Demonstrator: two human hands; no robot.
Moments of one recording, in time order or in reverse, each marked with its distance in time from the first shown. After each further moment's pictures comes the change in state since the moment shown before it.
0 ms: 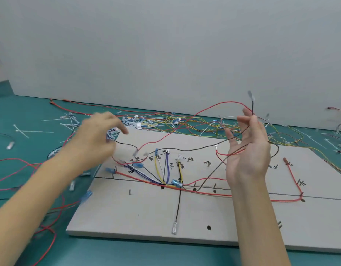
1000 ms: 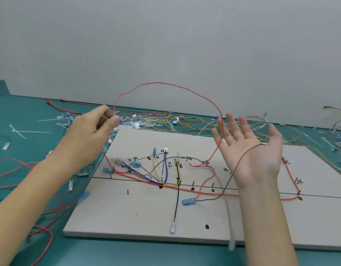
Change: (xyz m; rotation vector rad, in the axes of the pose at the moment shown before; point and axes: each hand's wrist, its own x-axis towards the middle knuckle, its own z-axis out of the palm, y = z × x) left_hand 0.000 0.003 -0.002 -0.294 0.145 -0.078; right_hand 0.009 -0.008 -0.022 0.417 -0.156 0.393
